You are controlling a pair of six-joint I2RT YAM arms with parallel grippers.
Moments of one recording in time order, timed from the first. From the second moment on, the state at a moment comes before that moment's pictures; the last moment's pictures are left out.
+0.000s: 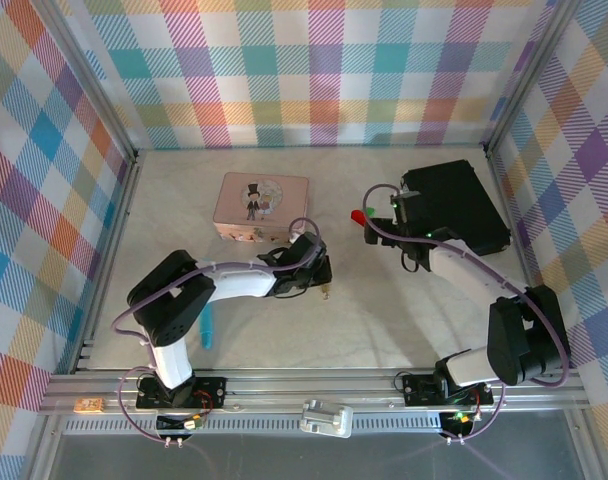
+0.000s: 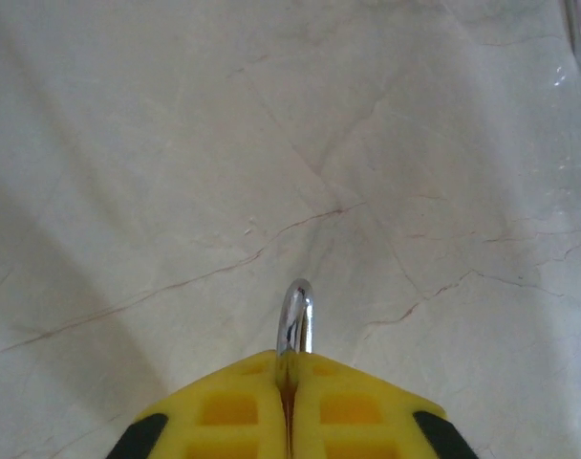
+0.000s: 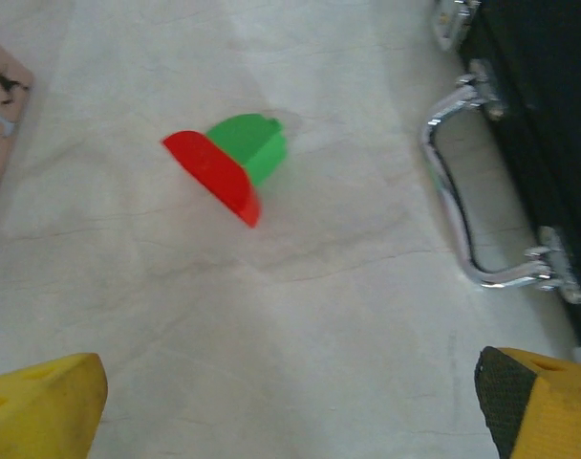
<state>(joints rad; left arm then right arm) -0.85 1.81 0.99 -0.02 0.01 -0.89 0.34 1.40 0.89 -0.30 0.14 0.29</state>
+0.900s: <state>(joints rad) -0.42 1.25 0.86 -0.30 -0.43 -0.59 0.11 1.47 0.52 0.39 0.18 0.04</state>
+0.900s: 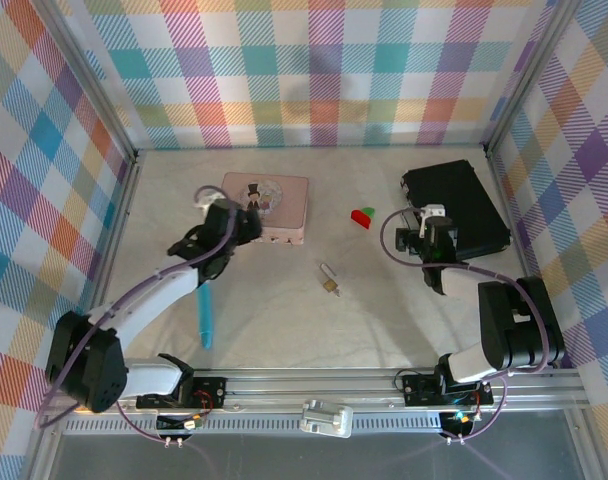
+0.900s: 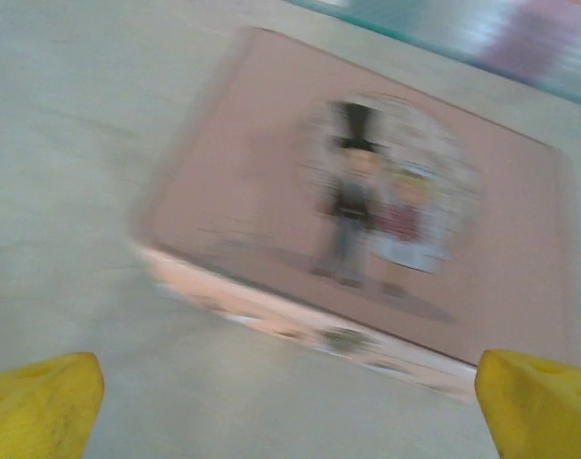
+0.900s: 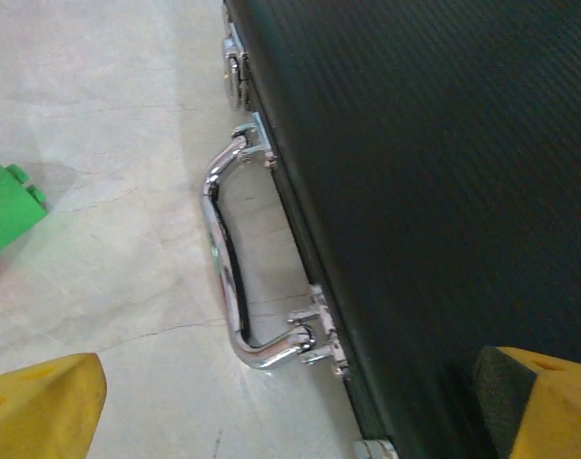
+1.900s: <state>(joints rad) -0.18 1.48 0.41 0.59 -0.61 -0.21 0.04 1.52 0.39 0.75 0.10 0.08</state>
